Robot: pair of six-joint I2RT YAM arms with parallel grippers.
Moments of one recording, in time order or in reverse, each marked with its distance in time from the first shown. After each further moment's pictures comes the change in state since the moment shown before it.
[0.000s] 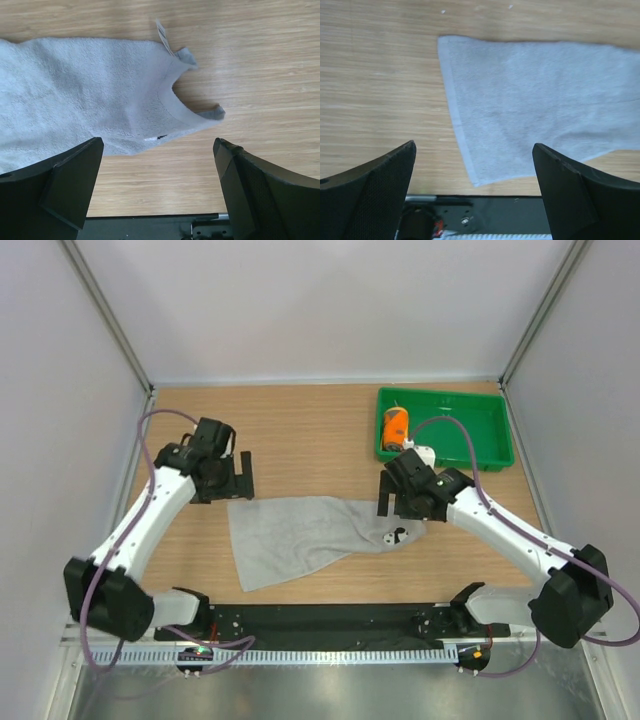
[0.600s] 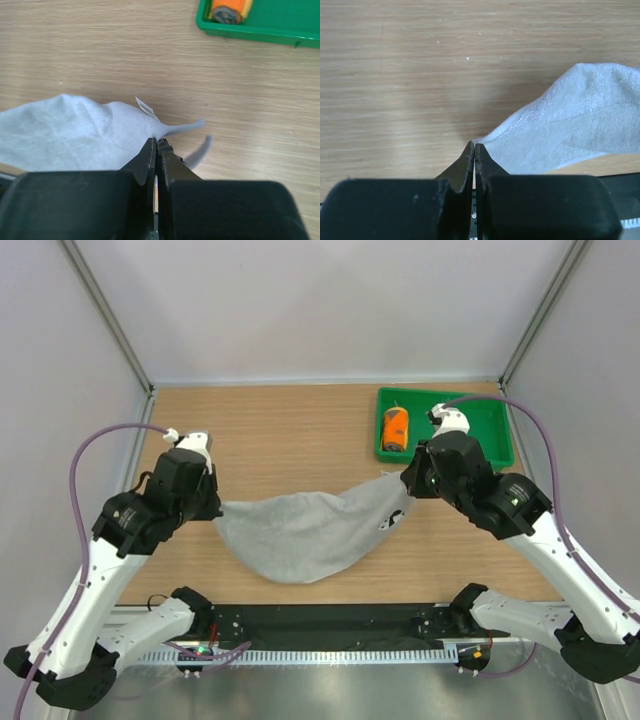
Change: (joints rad) left arm -0.236 -0.433 0.061 -0.148 -0.151 -0.069; right arm 0.090 -0.248 0.327 -0.071 -0.014 -0.093
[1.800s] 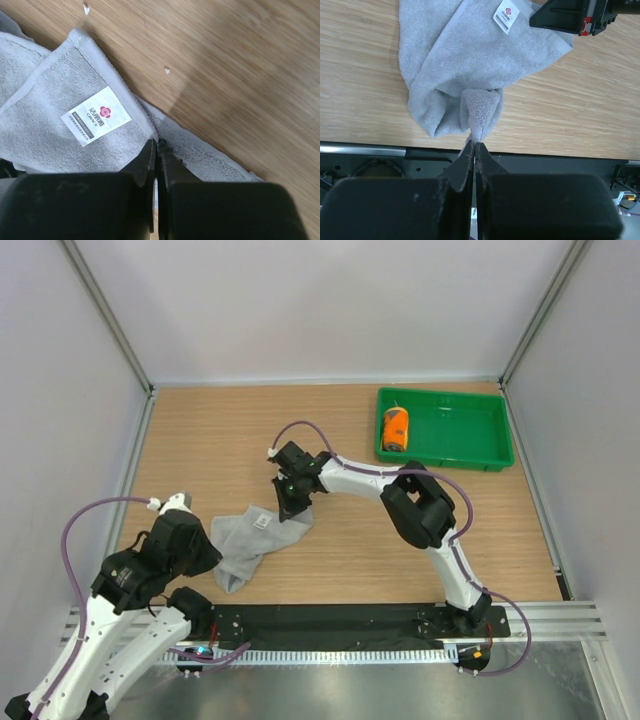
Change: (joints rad) left arm 0.000 -0.381 -0.422 -0.050 0.082 -0.372; right arm 0.171 1.222 0.369 0.411 -0.559 -0.066
